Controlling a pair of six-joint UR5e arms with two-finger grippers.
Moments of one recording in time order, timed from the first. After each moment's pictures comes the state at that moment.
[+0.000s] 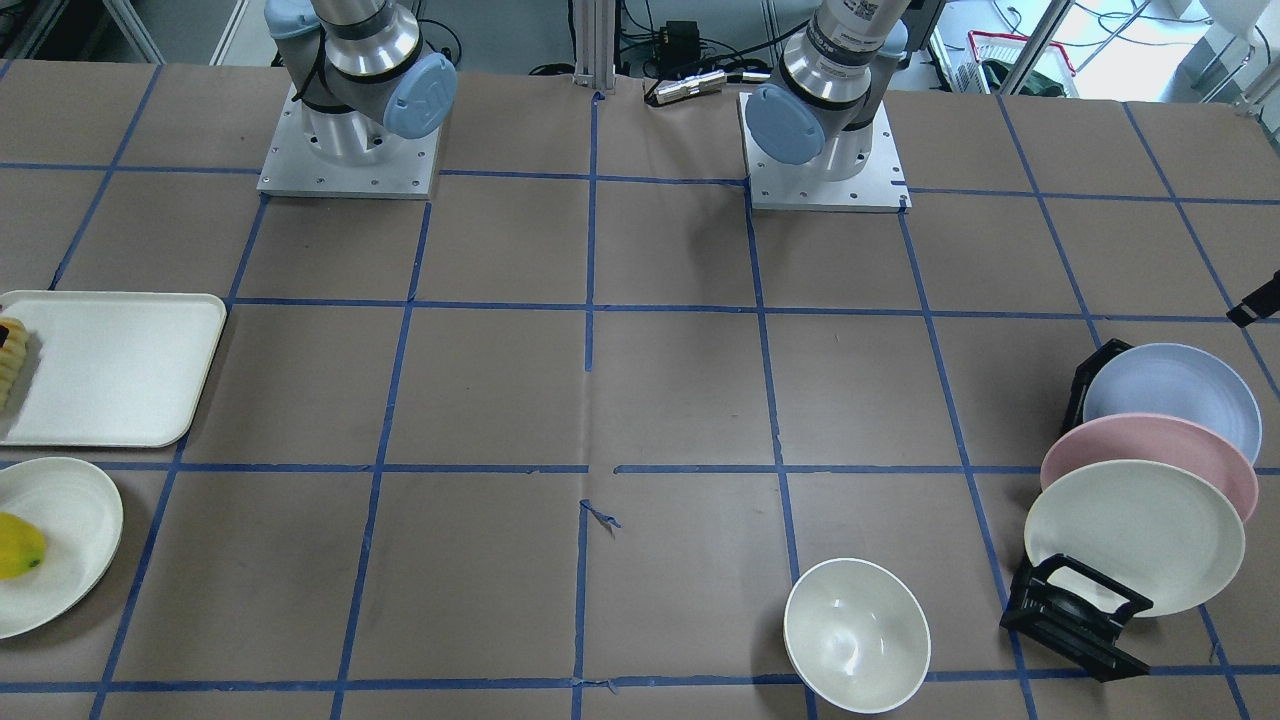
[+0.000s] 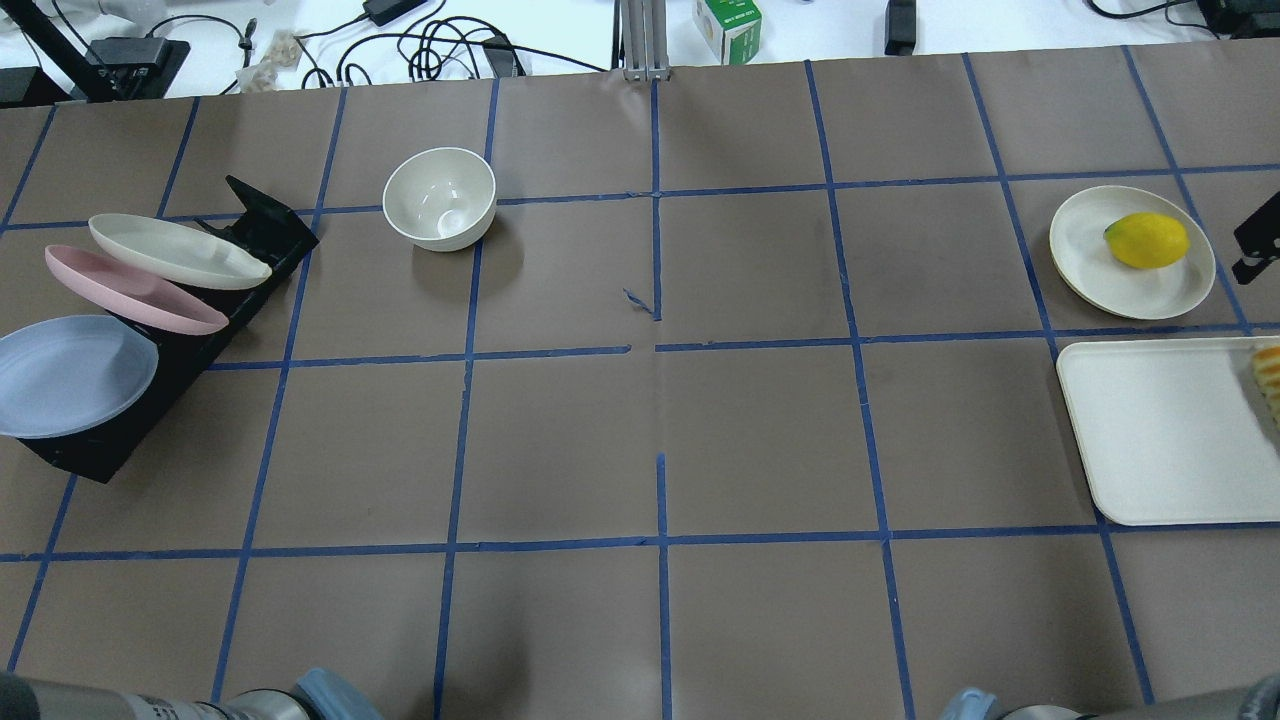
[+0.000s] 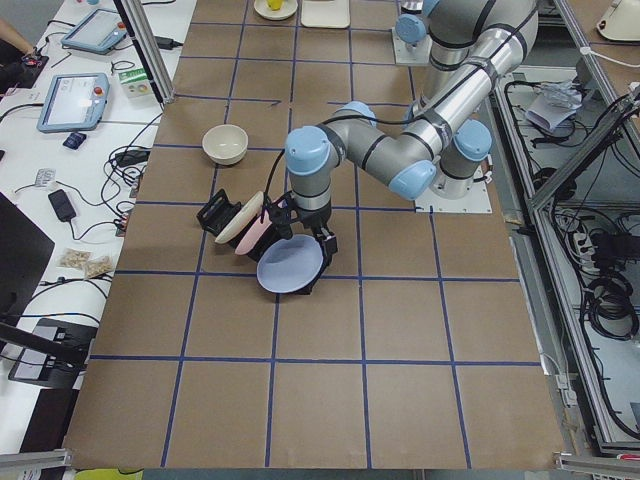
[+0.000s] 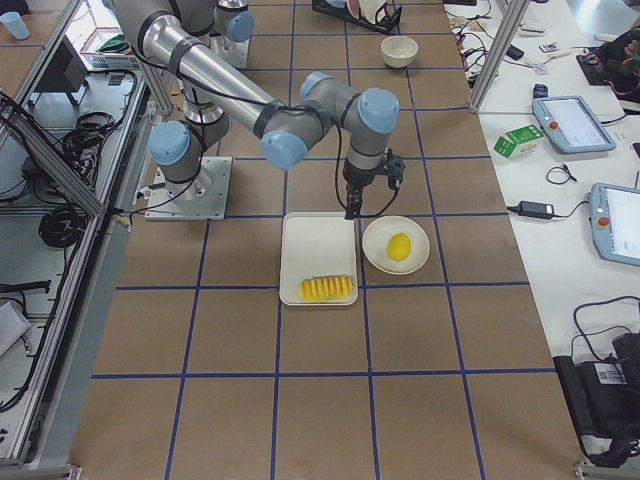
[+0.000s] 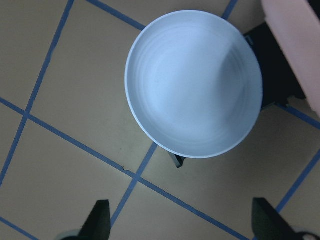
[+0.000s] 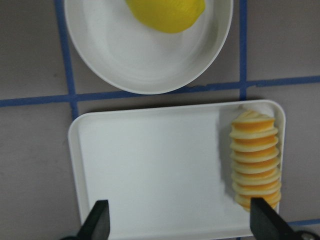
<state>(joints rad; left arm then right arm) -0.70 -1.80 -1.63 -1.27 1.67 0.36 0.90 -1.35 1.66 -1.85 -1.65 -0.62</state>
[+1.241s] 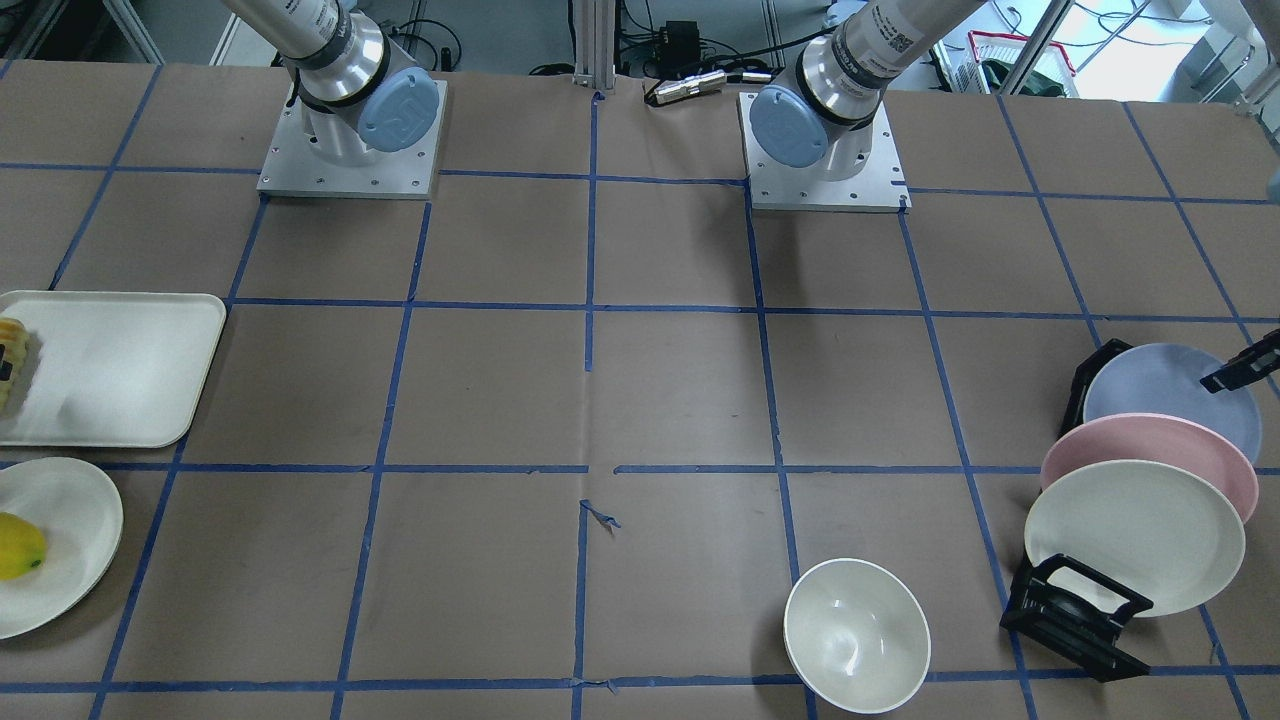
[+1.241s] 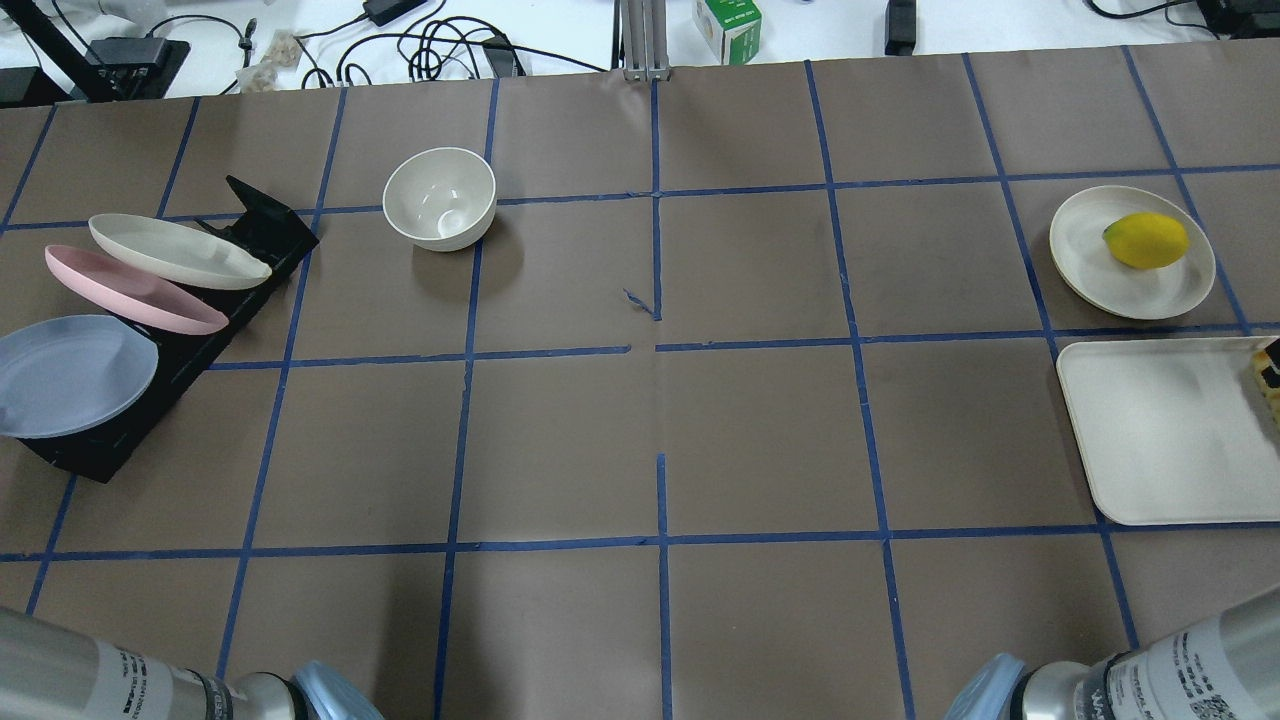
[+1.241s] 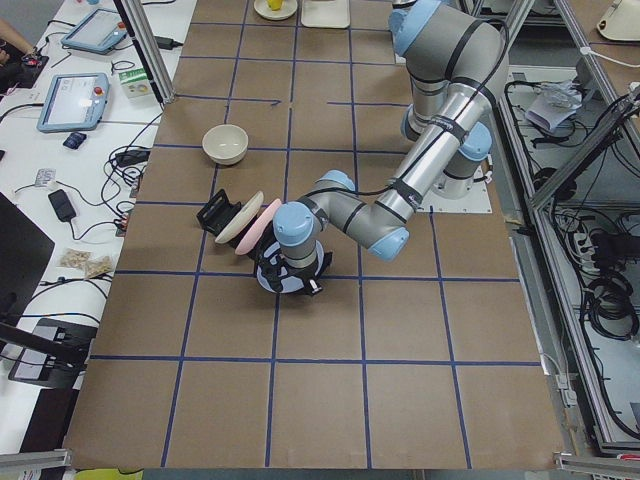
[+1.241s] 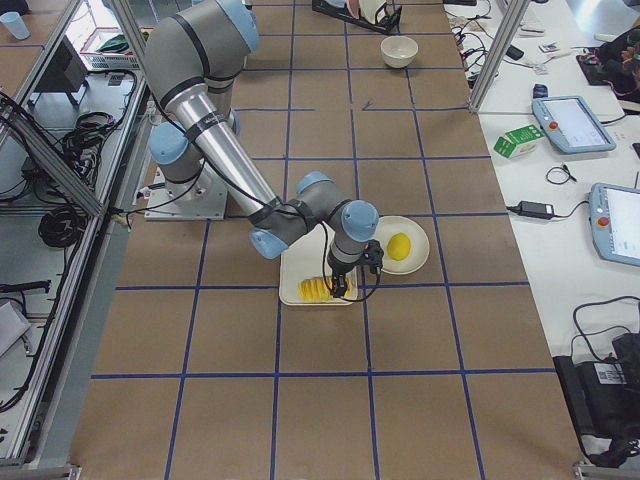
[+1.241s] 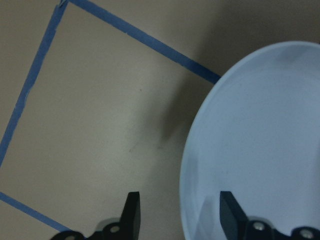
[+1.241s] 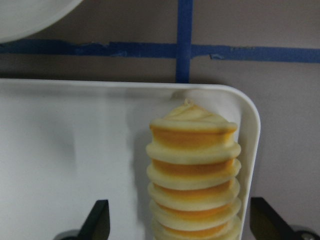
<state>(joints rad) -0.68 -2.00 -1.63 -1.12 1.66 0.38 0.75 -1.13 1.76 -2.11 -1.69 -0.86</state>
